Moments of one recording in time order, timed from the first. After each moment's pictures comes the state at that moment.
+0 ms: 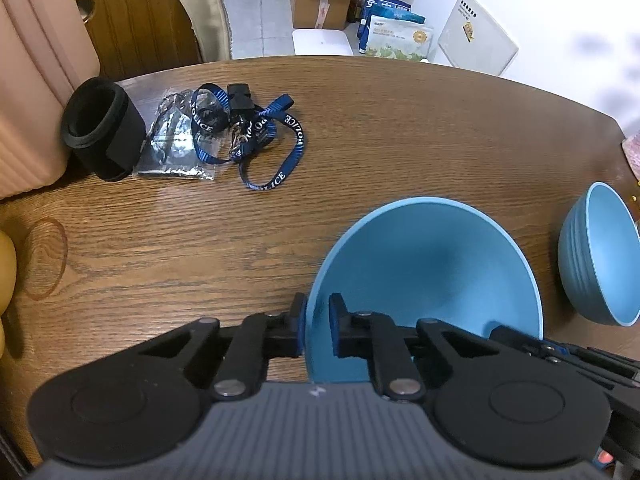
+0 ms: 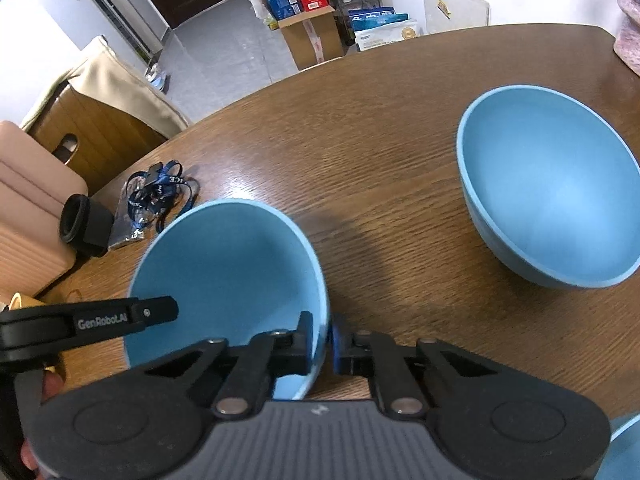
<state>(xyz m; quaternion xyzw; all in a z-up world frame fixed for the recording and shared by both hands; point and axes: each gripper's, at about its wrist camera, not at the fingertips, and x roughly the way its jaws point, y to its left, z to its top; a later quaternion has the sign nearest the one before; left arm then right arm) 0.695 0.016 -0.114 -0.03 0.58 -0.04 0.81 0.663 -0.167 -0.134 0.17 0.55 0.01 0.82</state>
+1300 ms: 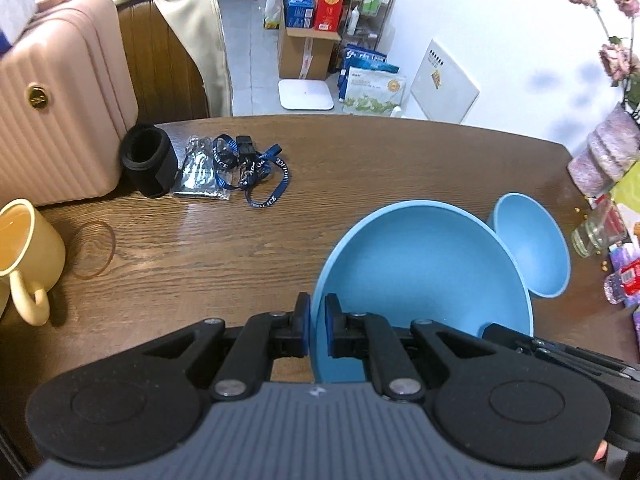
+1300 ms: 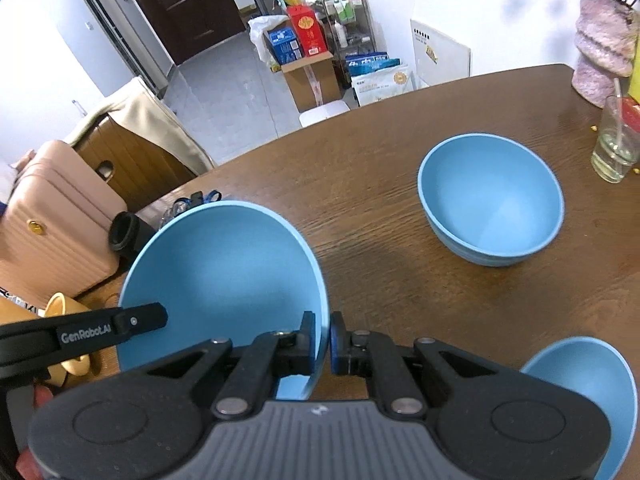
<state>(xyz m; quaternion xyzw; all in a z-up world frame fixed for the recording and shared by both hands) 0.605 0.024 -0.020 -0.05 0.51 -0.07 0.85 0.575 -0.166 -0.043 0.17 0.49 -0.01 0.86</state>
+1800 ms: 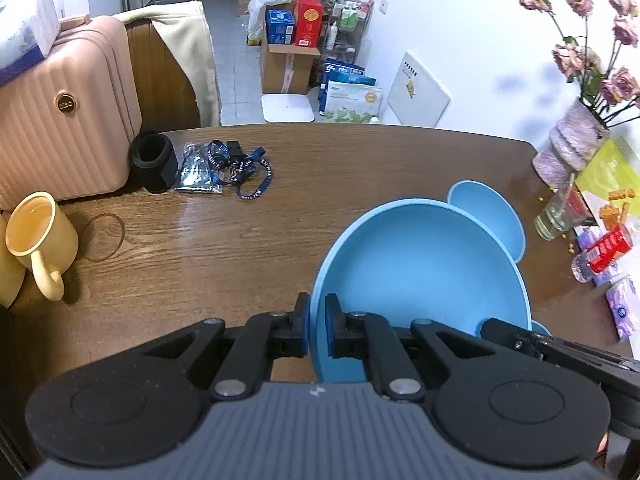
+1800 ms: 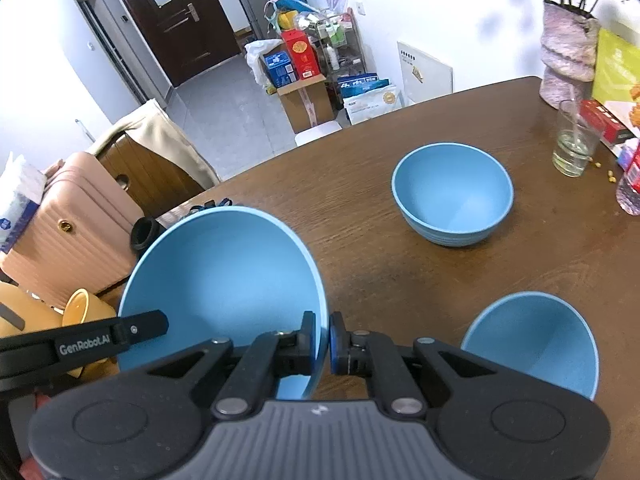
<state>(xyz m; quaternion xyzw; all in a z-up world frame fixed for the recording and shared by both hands) 0.541 0.024 0.018 -0.05 0.49 -0.10 0.86 0.506 -0.167 -0.004 0.18 0.46 -0.02 0.87</state>
